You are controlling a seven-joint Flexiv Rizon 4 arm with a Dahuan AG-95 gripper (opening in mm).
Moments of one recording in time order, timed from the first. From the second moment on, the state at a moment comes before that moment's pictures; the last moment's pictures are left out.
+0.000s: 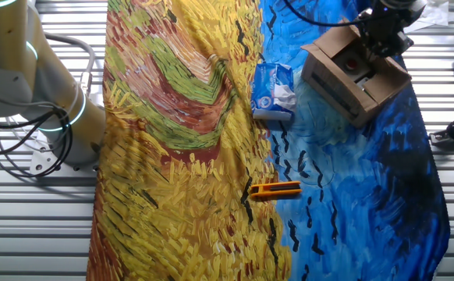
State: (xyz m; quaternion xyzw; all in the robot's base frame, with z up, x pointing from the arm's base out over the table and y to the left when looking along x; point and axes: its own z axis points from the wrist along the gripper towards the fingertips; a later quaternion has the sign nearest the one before) arm 0.676 0.117 0.170 -0.33 0.94 0.00 0.06
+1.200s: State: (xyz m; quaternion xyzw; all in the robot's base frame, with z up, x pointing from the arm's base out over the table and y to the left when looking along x) arm 0.703 0.143 0.186 -0.31 0.95 0.01 0.08
